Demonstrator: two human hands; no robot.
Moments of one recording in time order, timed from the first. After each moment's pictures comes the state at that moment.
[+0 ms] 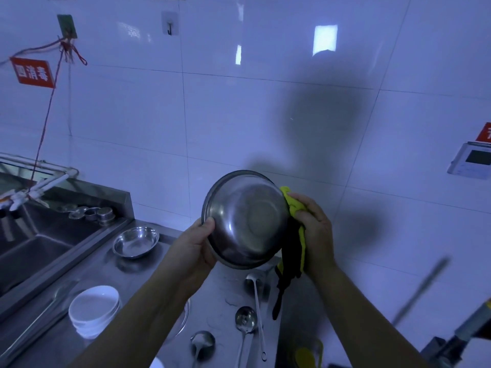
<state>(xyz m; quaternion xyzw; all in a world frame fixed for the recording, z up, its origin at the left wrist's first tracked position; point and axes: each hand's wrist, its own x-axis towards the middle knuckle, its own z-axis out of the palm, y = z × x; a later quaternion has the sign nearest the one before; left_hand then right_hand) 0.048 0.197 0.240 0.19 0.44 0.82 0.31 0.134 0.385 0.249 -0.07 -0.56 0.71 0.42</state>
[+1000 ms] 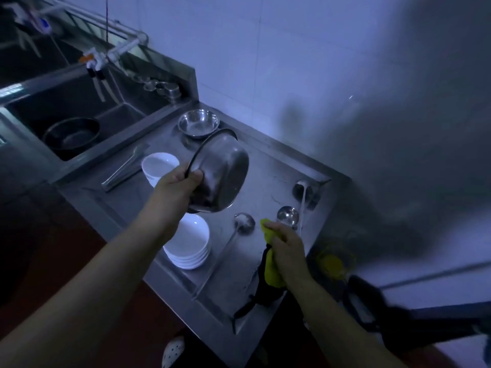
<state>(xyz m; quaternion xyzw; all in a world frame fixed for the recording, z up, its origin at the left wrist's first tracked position) 0.080 0.106 0.139 0.01 0.71 0.70 0.10 0.168 0.303 0.018 -0.23 -0.71 0.66 0.06</state>
